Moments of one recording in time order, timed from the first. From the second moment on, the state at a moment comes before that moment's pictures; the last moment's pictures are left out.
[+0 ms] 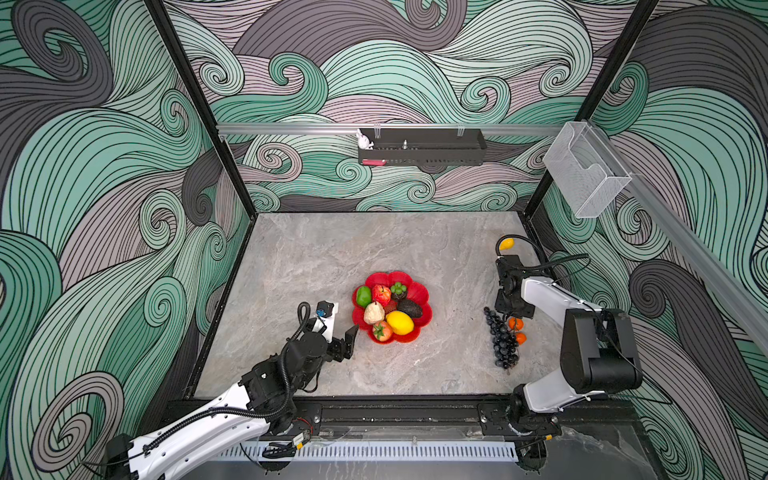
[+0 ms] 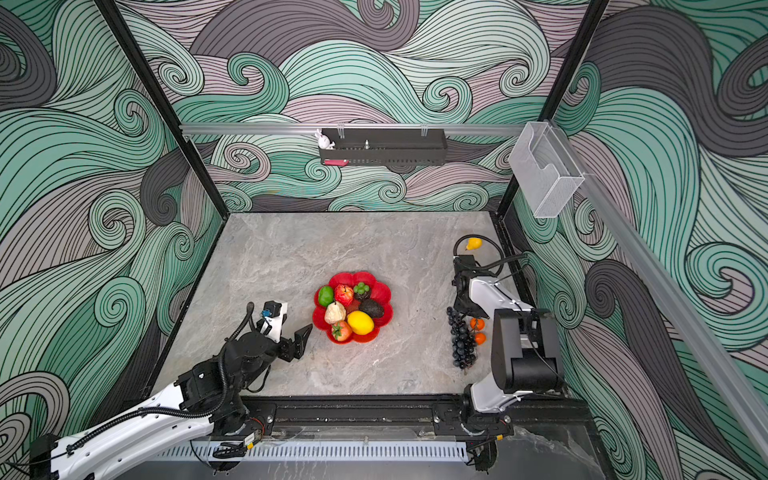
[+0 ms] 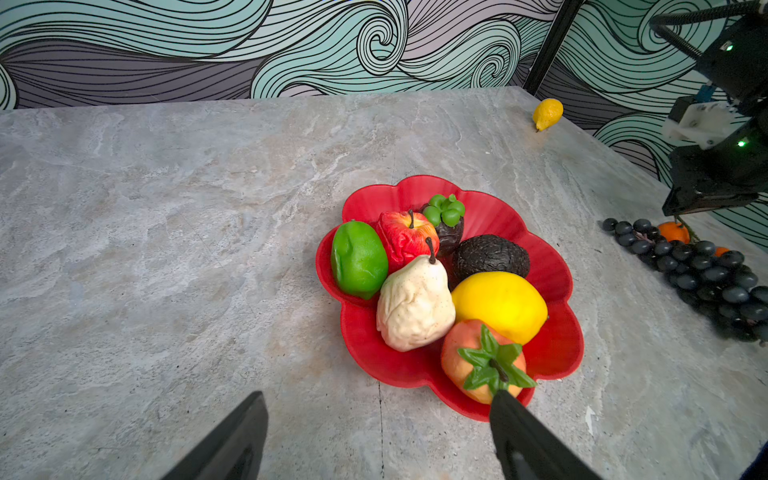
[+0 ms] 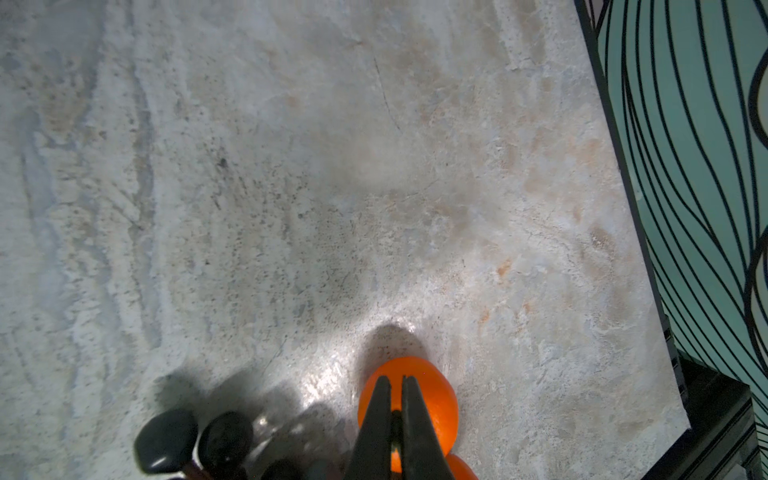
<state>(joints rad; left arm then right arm) -0.94 0.48 0.32 -0.30 -0.46 -0.37 0.02 1.56 0.89 -0.72 0.41 0.39</state>
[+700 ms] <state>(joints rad) -0.94 0.49 0.32 -0.29 -0.46 -0.37 0.14 1.35 1.03 -0.82 0.46 0.37</state>
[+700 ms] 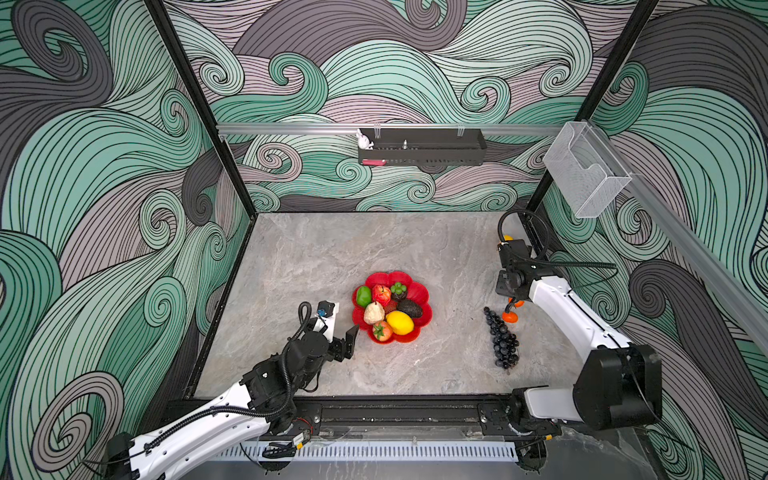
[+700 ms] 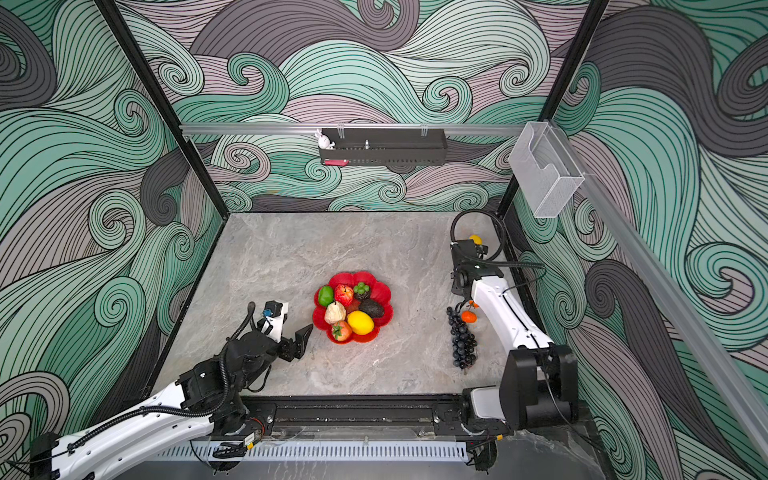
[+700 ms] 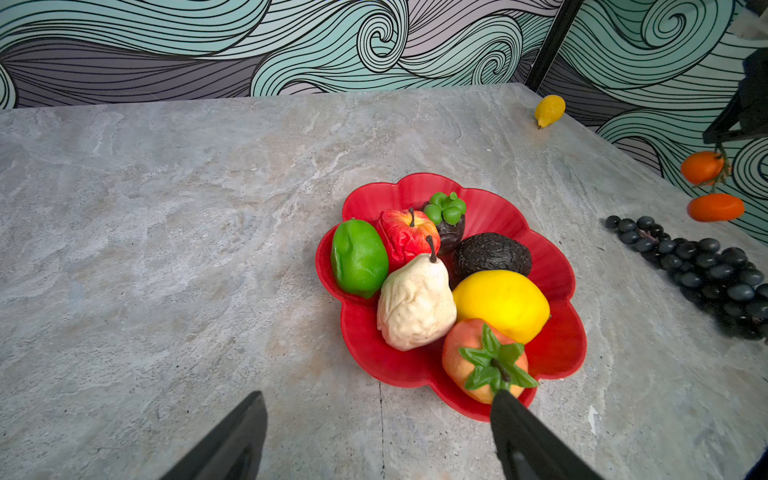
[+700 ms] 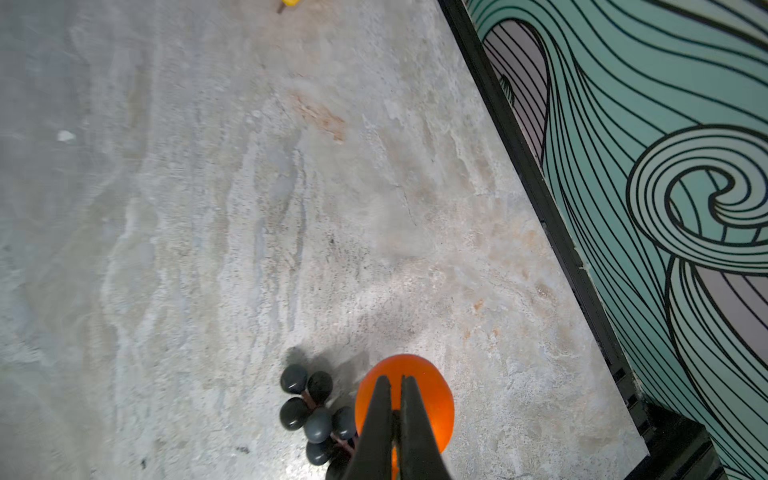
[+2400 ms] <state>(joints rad) -0.94 0.33 0.31 -0.37 -0.62 -0.37 0.90 2.02 1.88 -0.99 0.23 0.16</state>
